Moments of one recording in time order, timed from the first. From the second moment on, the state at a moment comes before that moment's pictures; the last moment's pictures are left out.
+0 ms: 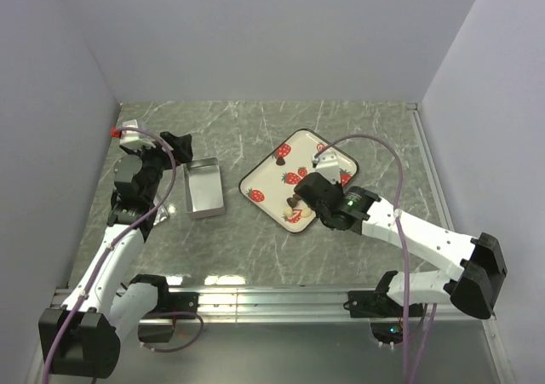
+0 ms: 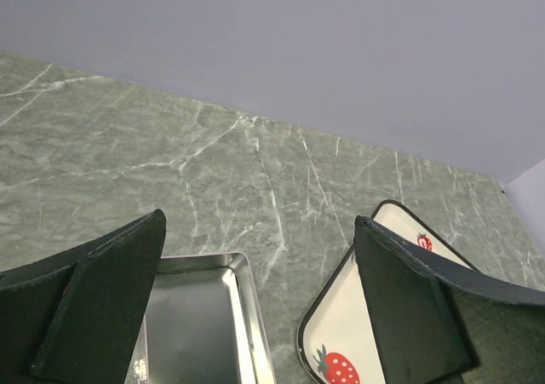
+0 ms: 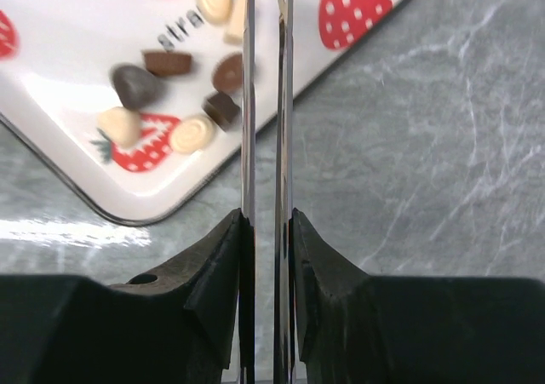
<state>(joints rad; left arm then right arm) -0.09 0.91 0.63 0.30 0.01 -0.40 0.91 1.23 0.99 -0.82 0.67 0.57</state>
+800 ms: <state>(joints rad) -0.09 0.89 0.63 0.26 -0.01 -0.41 1.04 1.65 1.49 -0.58 0.47 0.27</state>
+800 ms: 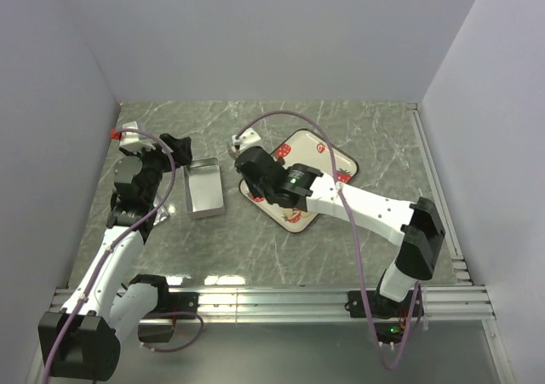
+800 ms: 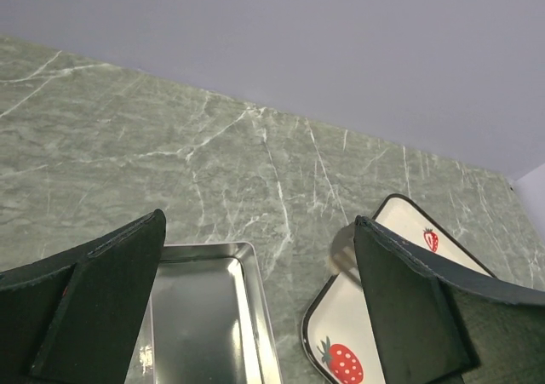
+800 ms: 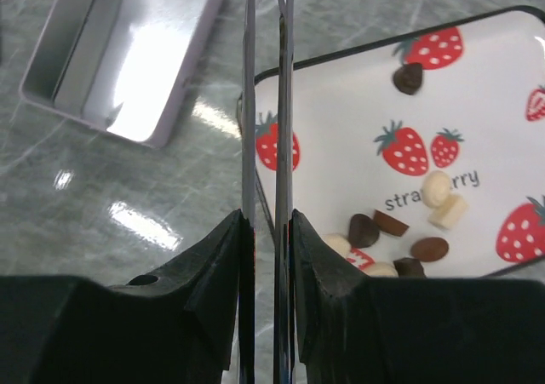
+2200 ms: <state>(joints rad) -0.09 0.89 0.63 0.26 -0.02 -0.41 1.12 1.76 1.56 -0.55 0.35 0.21</state>
